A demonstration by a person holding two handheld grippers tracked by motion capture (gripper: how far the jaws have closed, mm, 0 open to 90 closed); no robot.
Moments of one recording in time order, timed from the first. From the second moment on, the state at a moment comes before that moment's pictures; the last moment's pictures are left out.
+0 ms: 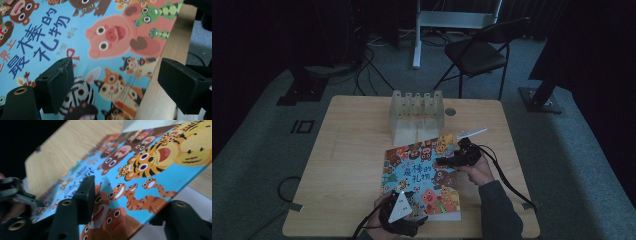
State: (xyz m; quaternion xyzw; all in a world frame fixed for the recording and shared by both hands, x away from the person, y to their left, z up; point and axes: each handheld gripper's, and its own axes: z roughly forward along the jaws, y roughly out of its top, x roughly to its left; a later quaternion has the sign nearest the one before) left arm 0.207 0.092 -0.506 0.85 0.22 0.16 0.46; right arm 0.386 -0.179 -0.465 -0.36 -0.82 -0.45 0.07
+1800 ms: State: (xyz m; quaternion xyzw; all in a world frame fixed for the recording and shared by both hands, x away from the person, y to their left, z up) left arm 0.307 0.195 -0.503 0.76 0.39 0.08 0.51; right arm 0.337 -0.174 -0.392 -0.33 -0.78 -0.53 -0.02
